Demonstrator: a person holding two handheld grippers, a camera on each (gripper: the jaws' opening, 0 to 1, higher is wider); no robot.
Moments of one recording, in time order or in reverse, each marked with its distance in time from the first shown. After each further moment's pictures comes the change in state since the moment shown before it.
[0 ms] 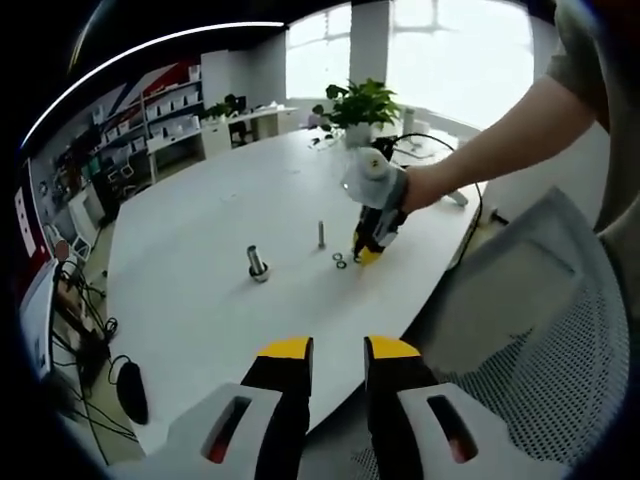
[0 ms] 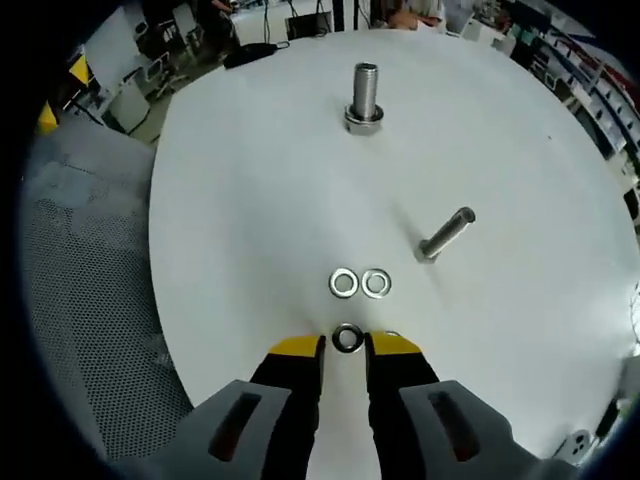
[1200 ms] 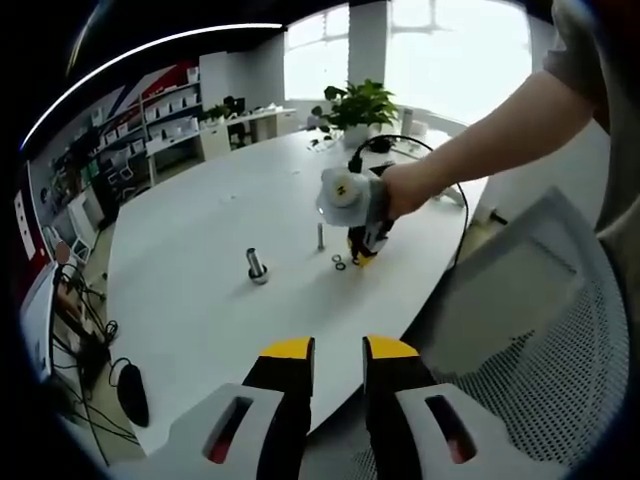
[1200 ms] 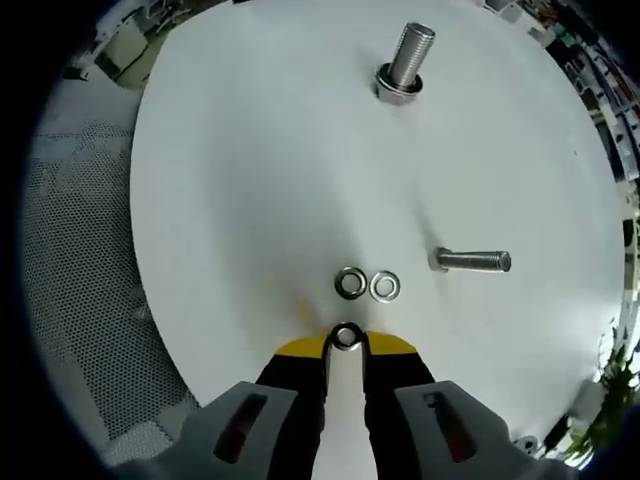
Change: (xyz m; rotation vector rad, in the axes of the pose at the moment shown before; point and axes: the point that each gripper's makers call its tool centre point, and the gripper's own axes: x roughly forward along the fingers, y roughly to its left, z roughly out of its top) left arm 0.000 -0.001 0.002 0.008 -0.005 -0.005; right arm 0.001 0.001 -0.002 -0.108 0.245 -0.060
